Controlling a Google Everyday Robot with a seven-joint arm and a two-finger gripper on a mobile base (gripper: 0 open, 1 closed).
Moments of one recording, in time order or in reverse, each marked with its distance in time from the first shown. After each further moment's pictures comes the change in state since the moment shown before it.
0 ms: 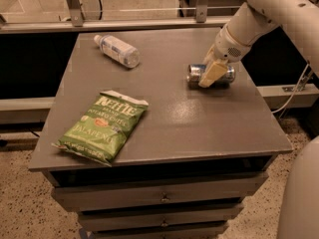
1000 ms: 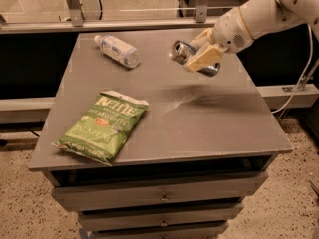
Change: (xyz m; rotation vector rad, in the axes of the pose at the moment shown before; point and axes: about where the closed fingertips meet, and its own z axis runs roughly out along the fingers) arm -0.077 0.027 -0.049 -0.038 -0.428 -0.050
